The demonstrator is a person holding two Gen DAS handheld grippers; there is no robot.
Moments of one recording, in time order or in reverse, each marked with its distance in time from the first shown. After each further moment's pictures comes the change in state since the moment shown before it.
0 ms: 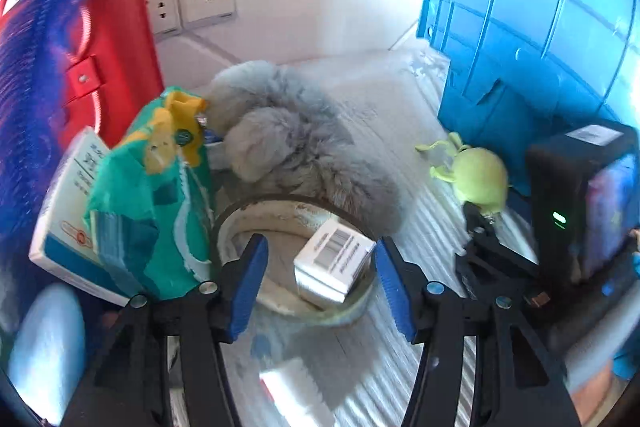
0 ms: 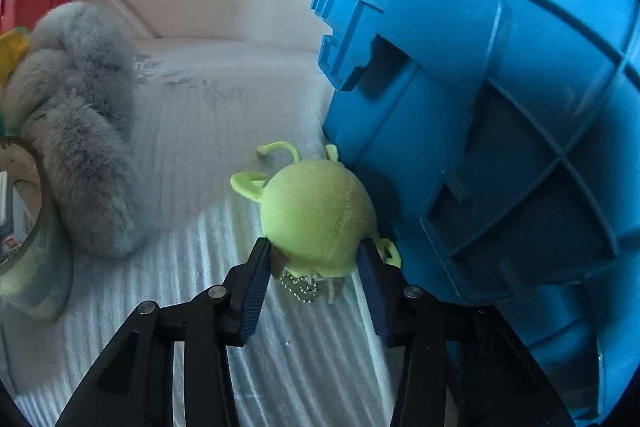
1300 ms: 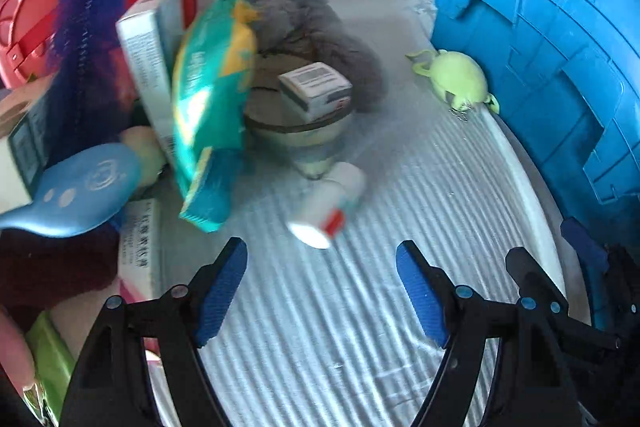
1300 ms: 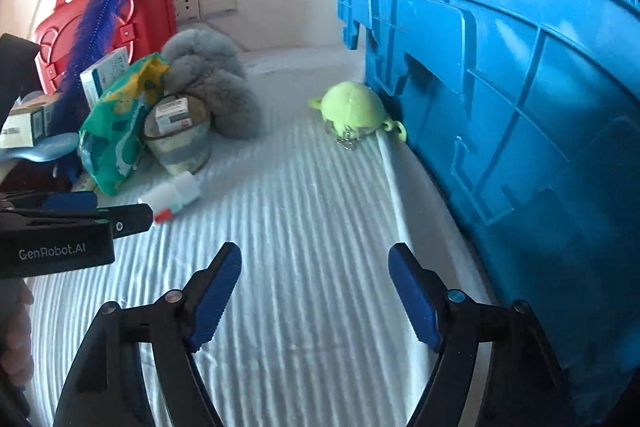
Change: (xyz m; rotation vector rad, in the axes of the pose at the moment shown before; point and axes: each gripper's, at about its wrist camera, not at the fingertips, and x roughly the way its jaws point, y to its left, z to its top) left arm -0.050 -0.016 -0.095 0.042 0.204 -0.085; right arm -0.110 -0.048 -0.095 0.096 -0.057 0.344
